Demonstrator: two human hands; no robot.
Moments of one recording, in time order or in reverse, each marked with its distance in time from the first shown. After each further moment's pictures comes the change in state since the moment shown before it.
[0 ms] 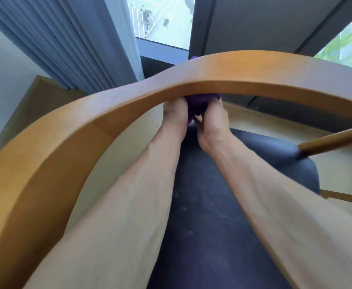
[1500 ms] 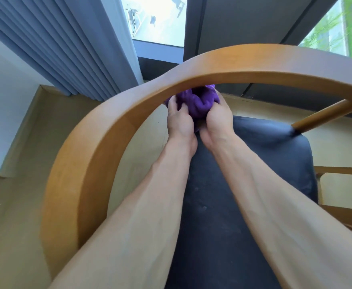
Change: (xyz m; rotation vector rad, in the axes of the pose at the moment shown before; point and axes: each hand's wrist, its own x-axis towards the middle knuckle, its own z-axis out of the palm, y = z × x) left_hand -0.056 -0.010 -0.020 -0.374 -0.031 -0.026; right_hand -0.055 -0.003 0.008 0.312 -0.053 -0.046
